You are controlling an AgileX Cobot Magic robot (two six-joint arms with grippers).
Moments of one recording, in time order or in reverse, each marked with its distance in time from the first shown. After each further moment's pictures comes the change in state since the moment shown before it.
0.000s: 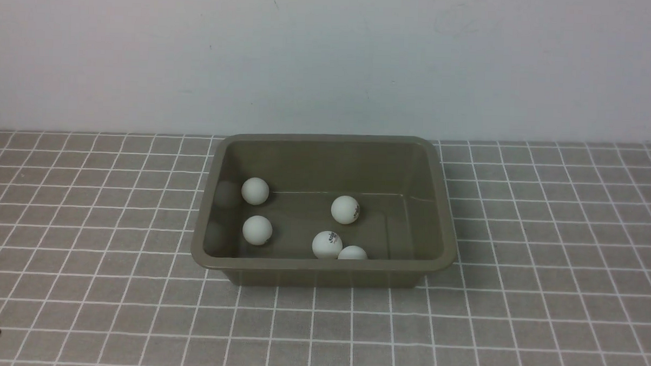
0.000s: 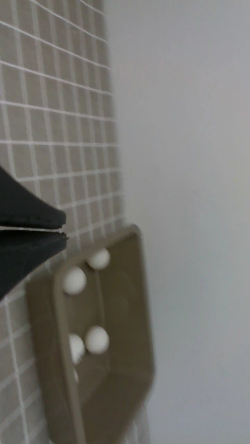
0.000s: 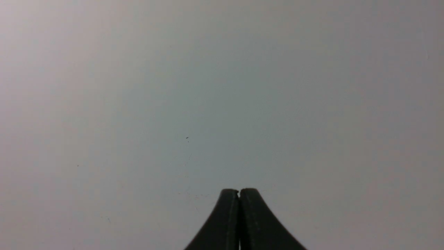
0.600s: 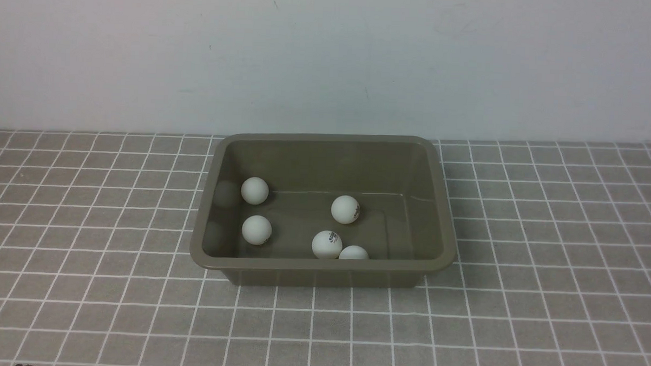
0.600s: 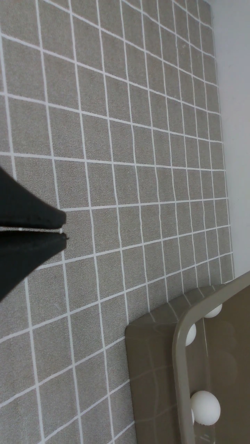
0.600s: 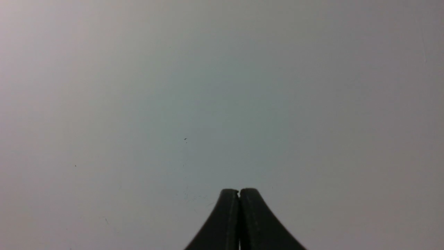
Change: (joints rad) right arm 0.000 0.000 0.001 -0.012 0.000 0.000; left arm 0.042 -0.001 0.197 0.043 -0.024 -0.016
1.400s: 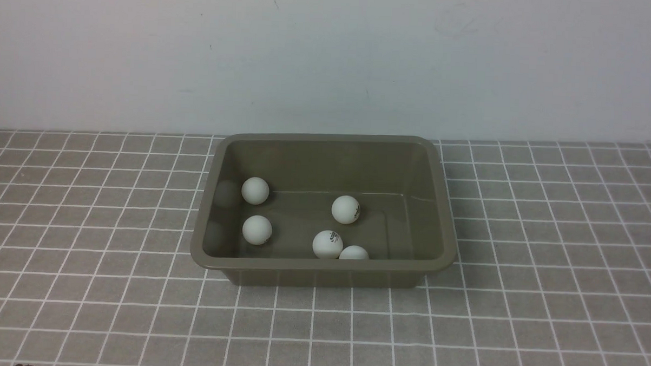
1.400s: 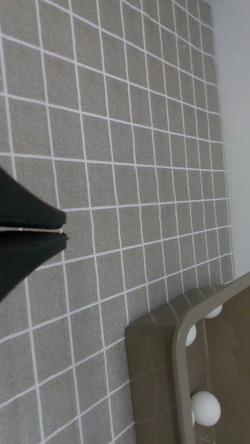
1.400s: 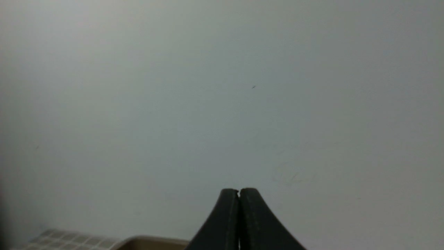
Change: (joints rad) right arm 0.027 0.000 0.066 0.626 -0.045 -0.555; left arm 0.000 0.000 0.000 0.000 0.000 0.000
